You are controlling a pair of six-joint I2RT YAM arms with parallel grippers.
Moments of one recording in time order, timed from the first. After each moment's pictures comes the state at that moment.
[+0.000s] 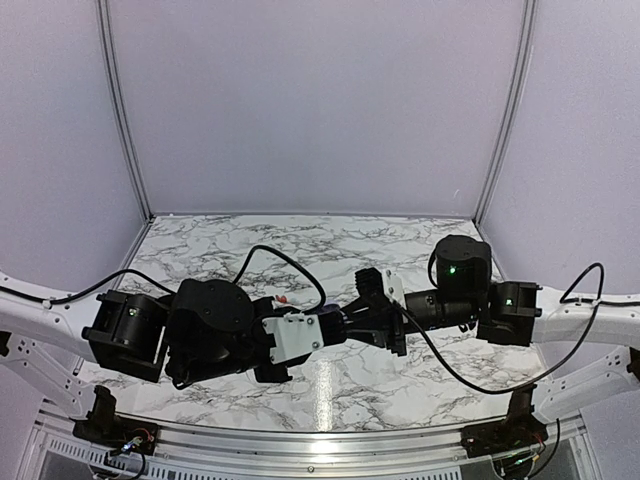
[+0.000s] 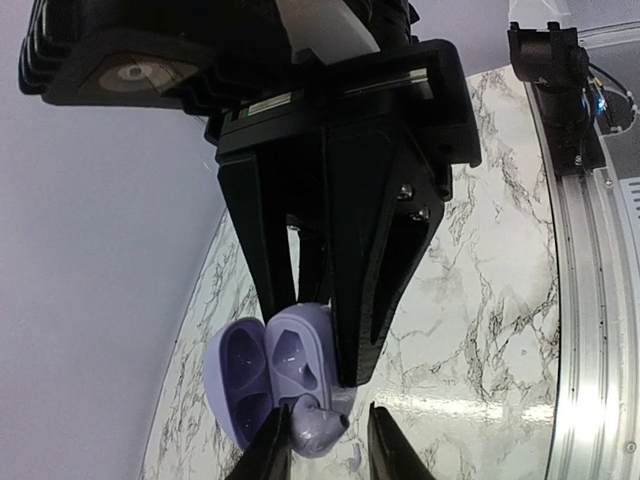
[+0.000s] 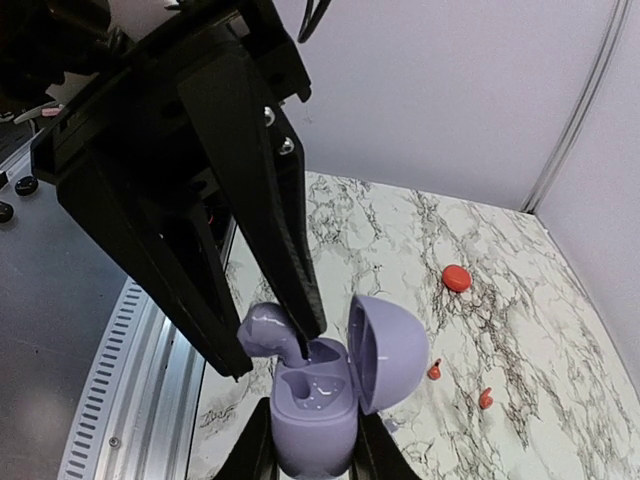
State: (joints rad) left arm -1.52 1.33 1.09 -0.23 -0.51 0.45; right arm 1.06 1.12 0.78 0.06 -0.47 -0.31
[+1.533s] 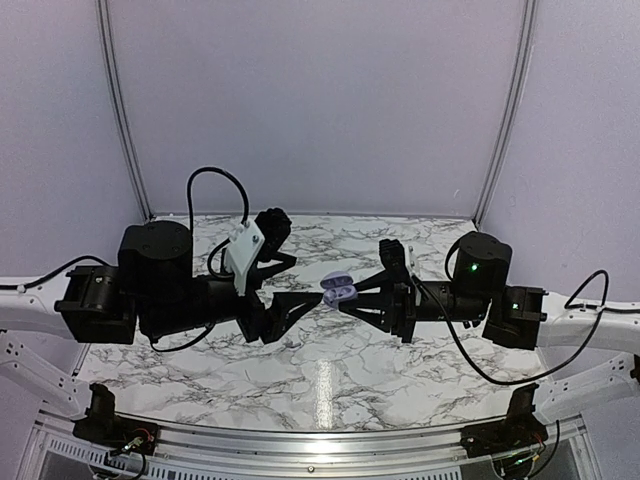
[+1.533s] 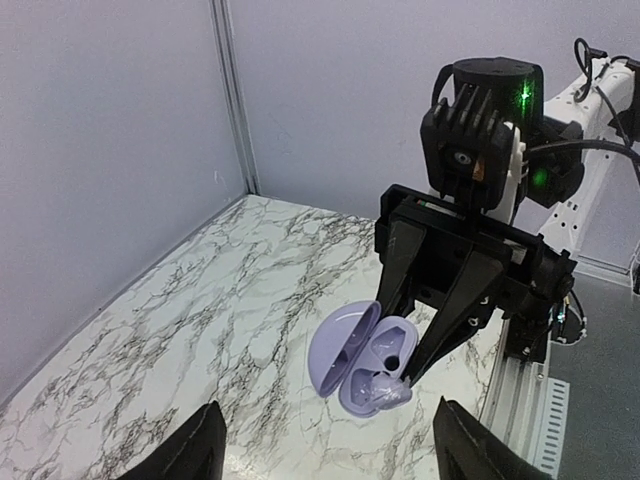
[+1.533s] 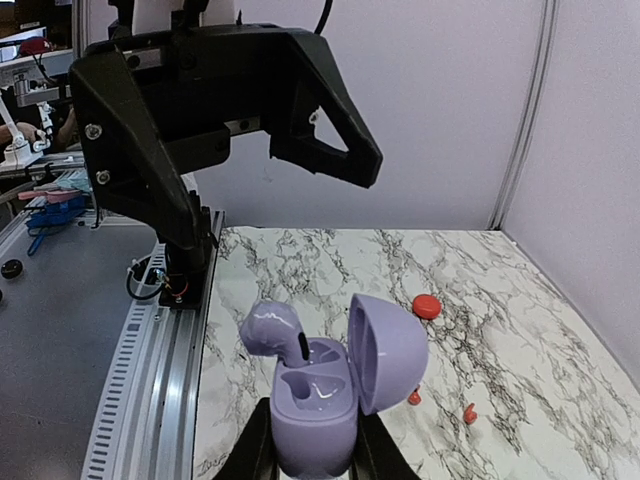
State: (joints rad) left arm -1.37 1.18 1.06 -0.11 -0.33 0.01; right arm 1.00 1.07 0.71 0.25 -0.45 -0.13
